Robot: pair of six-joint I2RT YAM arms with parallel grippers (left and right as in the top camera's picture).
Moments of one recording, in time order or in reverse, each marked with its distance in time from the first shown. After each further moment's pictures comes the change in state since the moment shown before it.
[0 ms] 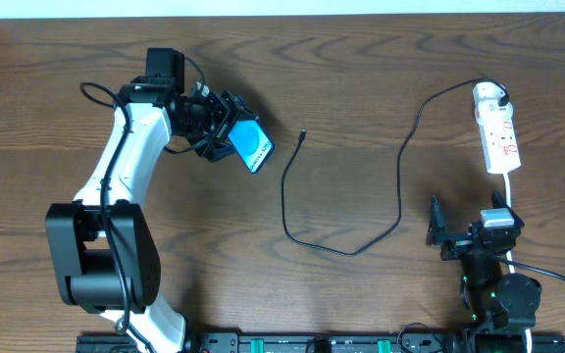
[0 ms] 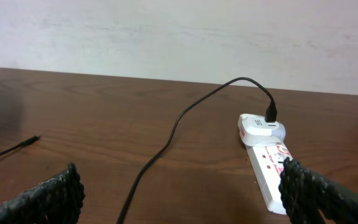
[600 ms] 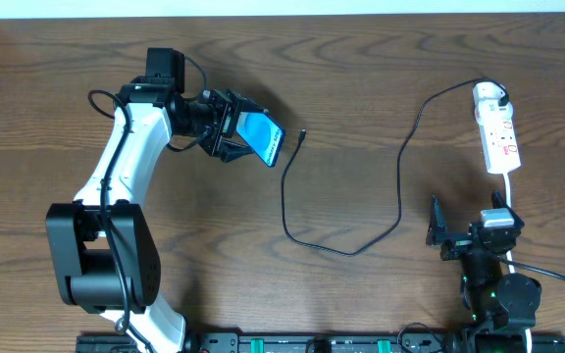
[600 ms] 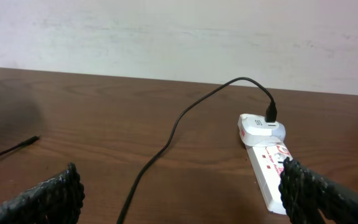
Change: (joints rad) left arm 0.000 0.000 0.000 0.000 0.214 -0.230; right arm 0.000 0.000 0.000 0.000 0.000 0.000
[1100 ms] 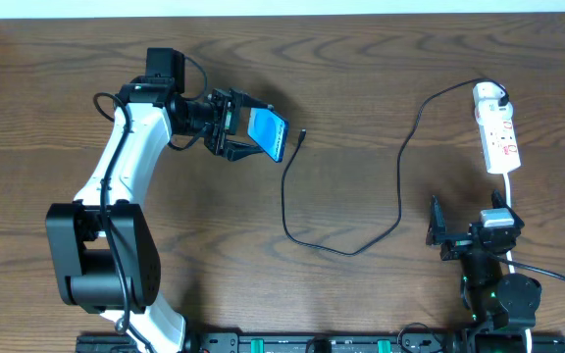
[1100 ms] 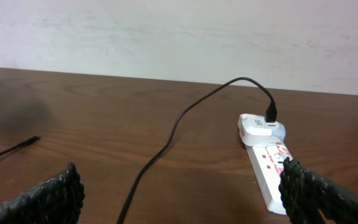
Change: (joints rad) left arm 0.000 0.000 0.000 0.000 0.147 -0.116; right arm 0.000 0.000 0.000 0.000 0.000 0.000
